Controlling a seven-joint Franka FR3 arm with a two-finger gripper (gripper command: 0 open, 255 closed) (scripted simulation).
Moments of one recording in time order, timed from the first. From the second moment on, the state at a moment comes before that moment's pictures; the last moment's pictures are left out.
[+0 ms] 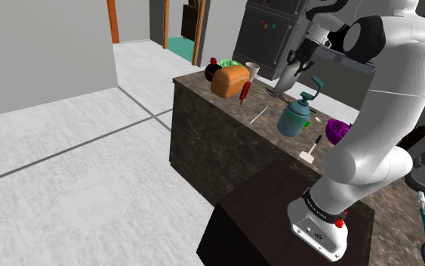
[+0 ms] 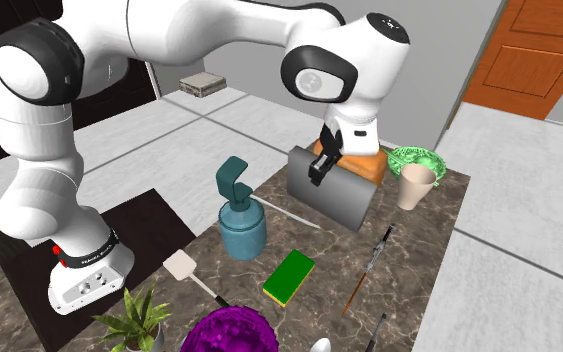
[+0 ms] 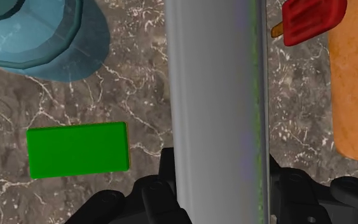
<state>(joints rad) -0.47 0.37 -0.40 -1.42 0.35 1.60 0.53</state>
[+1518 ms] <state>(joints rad) -0.58 0.06 -0.53 -1.69 0.19 1.52 0.30</state>
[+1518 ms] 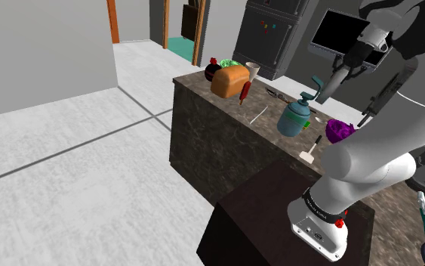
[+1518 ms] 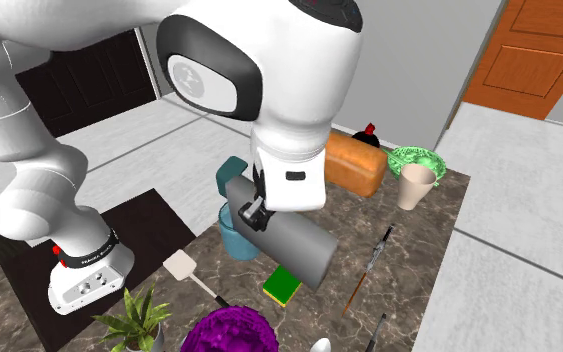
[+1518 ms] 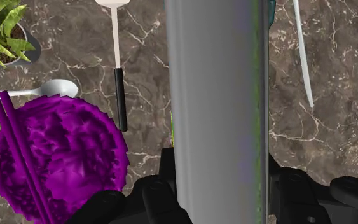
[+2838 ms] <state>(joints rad) -0.72 -0.01 -0.66 -1.81 0.09 1.55 0.03</state>
